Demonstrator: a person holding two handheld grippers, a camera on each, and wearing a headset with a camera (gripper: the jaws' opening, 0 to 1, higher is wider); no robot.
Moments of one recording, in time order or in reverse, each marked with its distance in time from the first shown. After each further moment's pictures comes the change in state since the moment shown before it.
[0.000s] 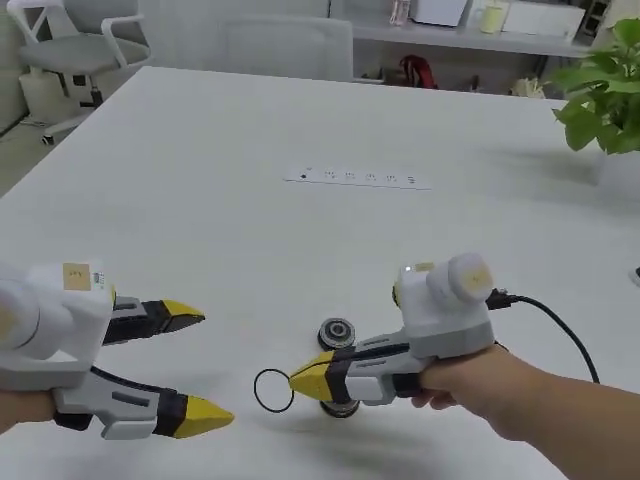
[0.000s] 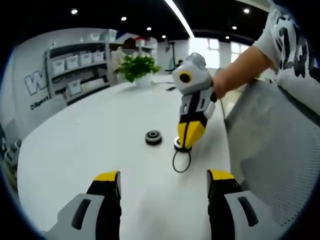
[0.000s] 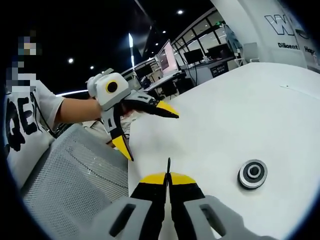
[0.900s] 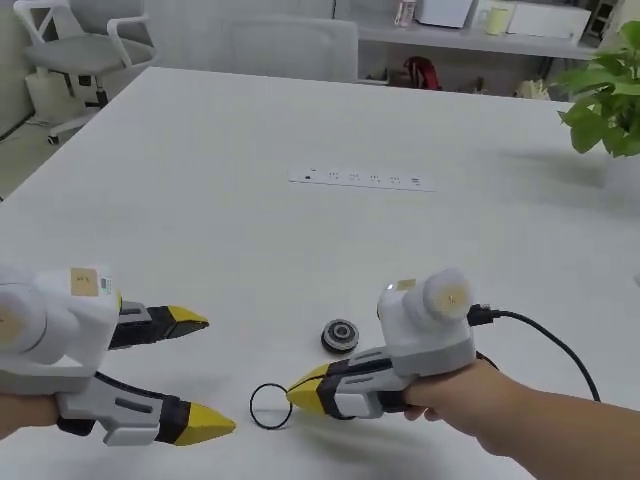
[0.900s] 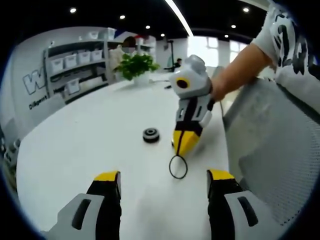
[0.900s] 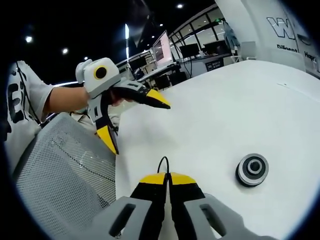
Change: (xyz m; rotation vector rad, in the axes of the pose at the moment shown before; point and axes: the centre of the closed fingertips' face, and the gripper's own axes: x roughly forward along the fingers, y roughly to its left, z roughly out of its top) left arm 0.001 -0.005 -0.005 0.004 0.017 -0.014; right arm 0.010 -0.015 -0.016 -0.034 0.057 -0.086
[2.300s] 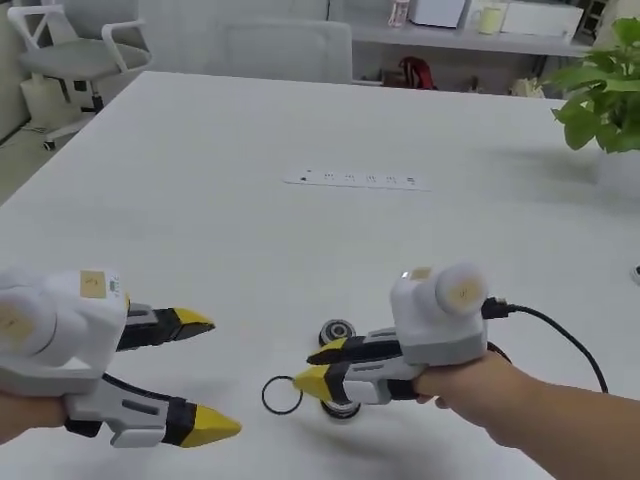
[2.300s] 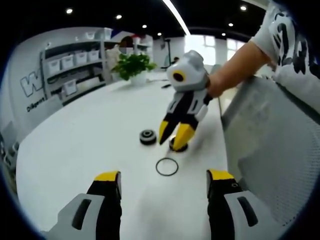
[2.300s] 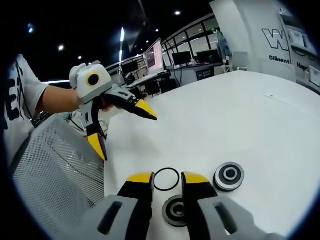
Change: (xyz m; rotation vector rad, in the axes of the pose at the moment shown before) left arm 0.006 -0.004 0.005 0.019 0.009 -0.018; right arm -0.019 -0.019 0.015 -0.048 -0.061 -0.104
